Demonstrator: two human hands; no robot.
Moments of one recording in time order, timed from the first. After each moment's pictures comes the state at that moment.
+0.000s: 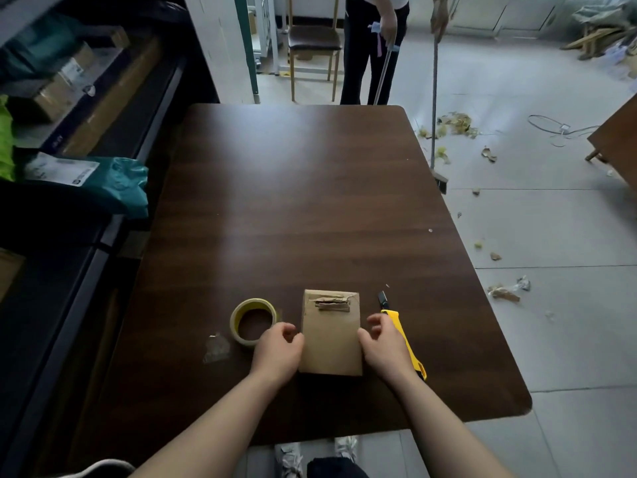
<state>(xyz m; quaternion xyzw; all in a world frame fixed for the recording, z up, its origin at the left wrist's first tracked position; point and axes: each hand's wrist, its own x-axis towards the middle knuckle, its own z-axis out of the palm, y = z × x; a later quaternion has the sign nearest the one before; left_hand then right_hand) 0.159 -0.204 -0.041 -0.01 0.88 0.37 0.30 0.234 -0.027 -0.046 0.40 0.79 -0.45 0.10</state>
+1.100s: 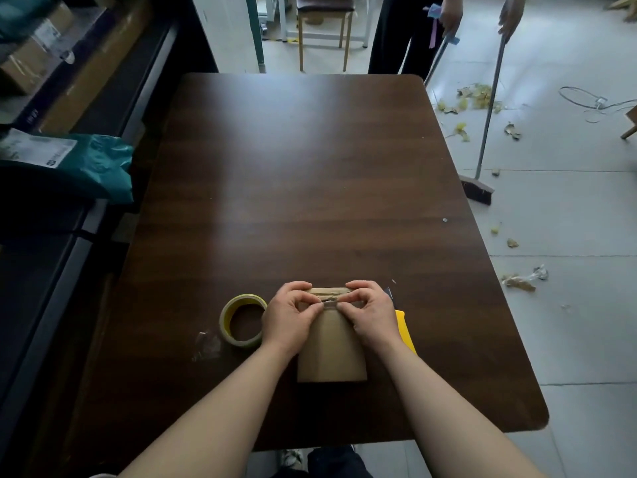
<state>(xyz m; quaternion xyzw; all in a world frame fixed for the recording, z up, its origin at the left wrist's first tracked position) 0.125 -0.159 -0.069 0.05 0.87 0.46 0.17 0.177 -0.008 -0.077 0.27 0.81 -0.52 -0.01</state>
